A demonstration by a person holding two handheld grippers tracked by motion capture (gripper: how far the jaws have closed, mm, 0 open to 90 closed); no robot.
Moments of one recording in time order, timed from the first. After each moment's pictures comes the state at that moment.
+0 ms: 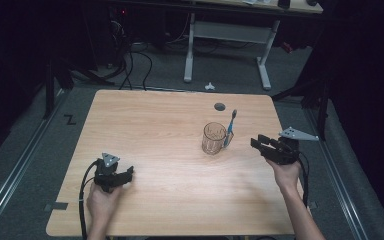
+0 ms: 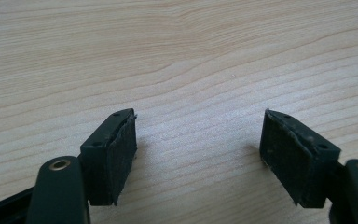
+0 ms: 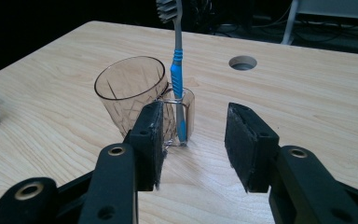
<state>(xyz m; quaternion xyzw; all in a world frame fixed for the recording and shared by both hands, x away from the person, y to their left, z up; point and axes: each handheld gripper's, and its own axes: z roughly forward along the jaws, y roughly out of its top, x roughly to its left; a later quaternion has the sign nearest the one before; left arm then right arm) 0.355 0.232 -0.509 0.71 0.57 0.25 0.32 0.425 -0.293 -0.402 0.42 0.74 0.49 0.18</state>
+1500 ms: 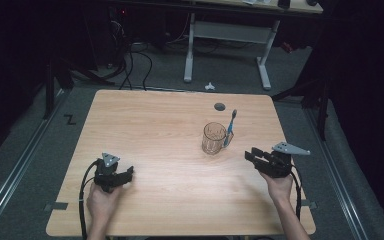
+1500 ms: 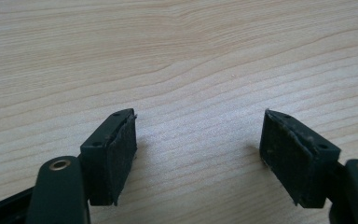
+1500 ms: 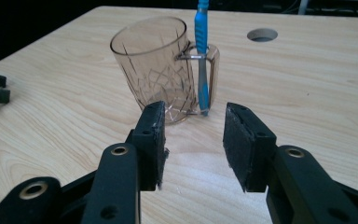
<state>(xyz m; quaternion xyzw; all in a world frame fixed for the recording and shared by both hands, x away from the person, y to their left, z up) 0.355 0.232 -0.509 0.71 0.57 0.25 0.32 0.402 -0.283 -0.438 0.42 0.75 0.49 0.16</state>
